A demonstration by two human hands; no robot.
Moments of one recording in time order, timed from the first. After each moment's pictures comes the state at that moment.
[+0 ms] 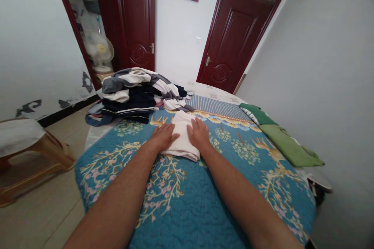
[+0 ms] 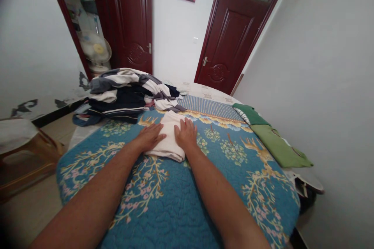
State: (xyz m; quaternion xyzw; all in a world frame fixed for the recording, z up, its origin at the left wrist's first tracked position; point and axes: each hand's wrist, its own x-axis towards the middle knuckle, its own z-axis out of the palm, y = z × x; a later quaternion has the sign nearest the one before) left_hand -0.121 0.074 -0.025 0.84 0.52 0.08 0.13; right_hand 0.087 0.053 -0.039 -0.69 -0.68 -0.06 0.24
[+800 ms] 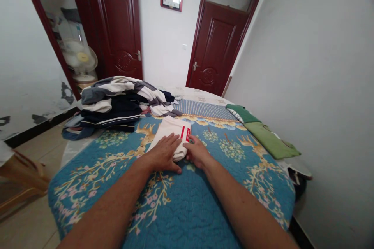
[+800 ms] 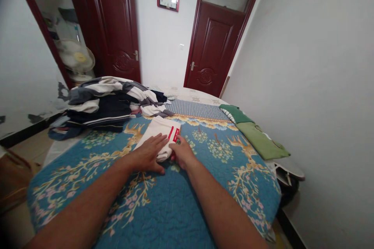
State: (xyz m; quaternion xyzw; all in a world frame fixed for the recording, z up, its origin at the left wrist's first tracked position) left_hand -0.083 0.028 0.000 0.94 0.32 0.05 0.13; right_hand 0.106 -0.010 -0.025 -0.57 -0.37 0.52 0.52
